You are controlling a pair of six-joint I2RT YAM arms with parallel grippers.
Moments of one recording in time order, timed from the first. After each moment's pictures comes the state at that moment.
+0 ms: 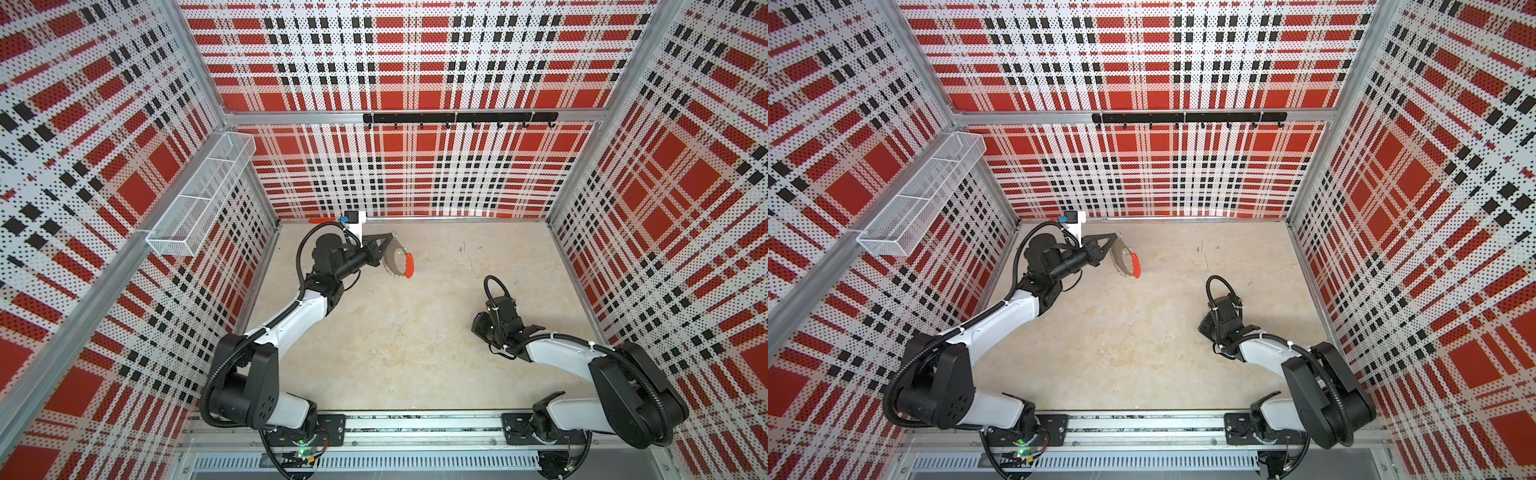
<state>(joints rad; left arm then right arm) -0.30 1.45 0.94 0.49 0.54 -0.55 0.43 1.36 0.45 -0.01 0.03 1.00</state>
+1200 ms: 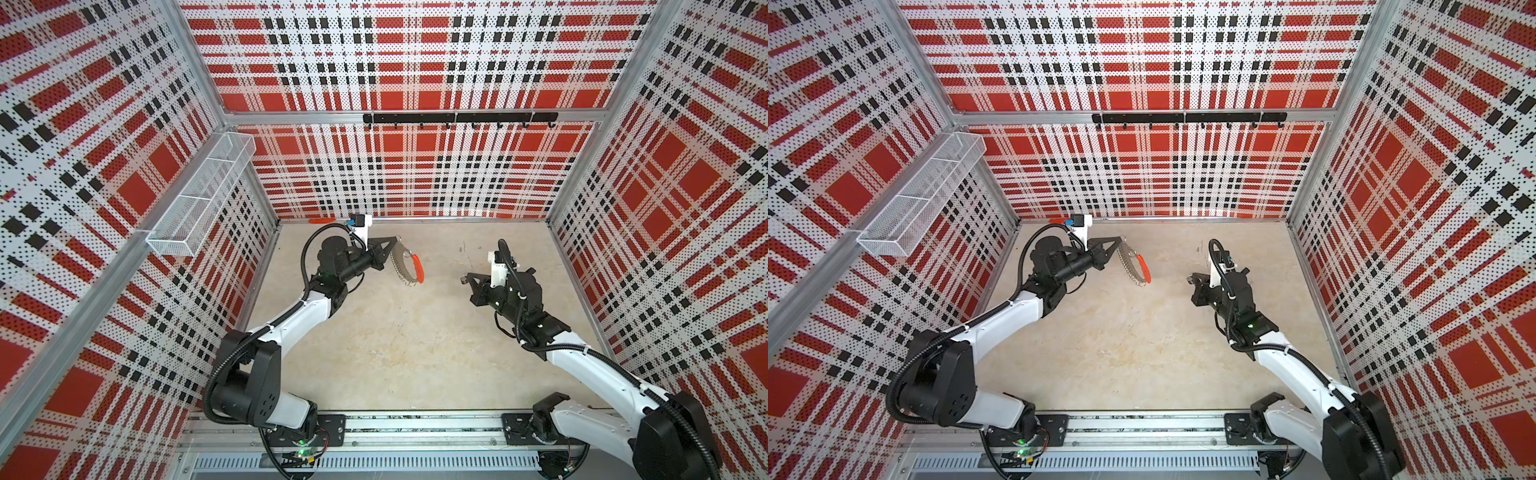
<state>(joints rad) -0.34 1.46 0.91 0.51 0.51 -0.46 0.44 1.09 0.62 0.20 -0.13 0.38</state>
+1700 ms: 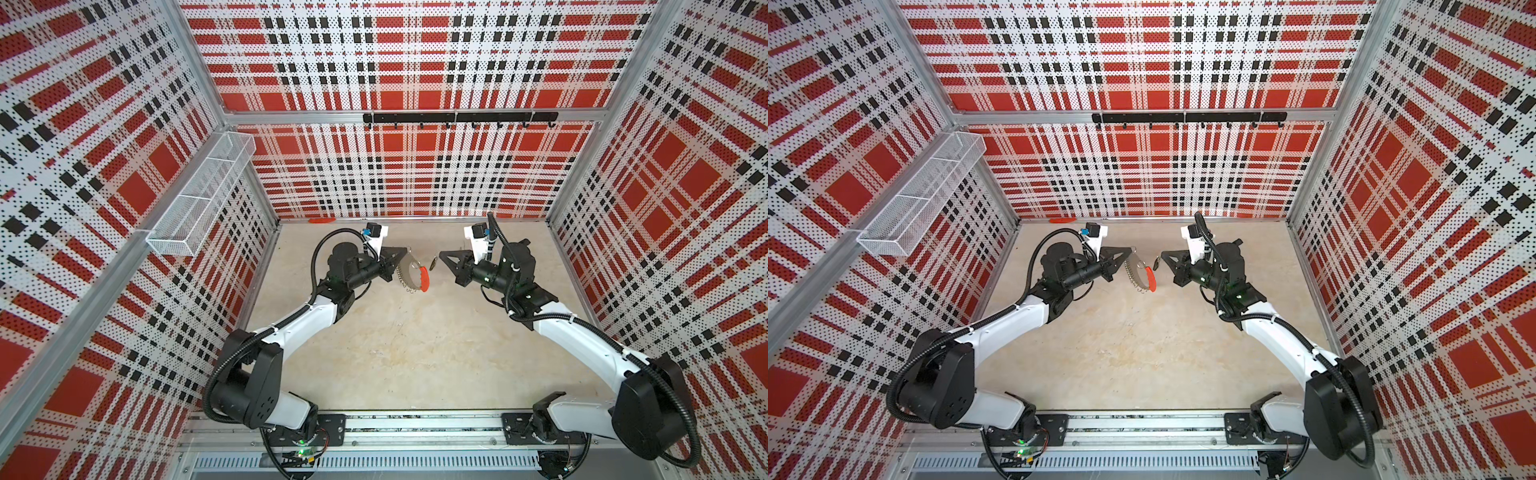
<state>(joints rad) -0.42 1.46 0.88 0.48 0.51 -0.30 0.44 1.31 0.92 0.26 -0.51 0.32</state>
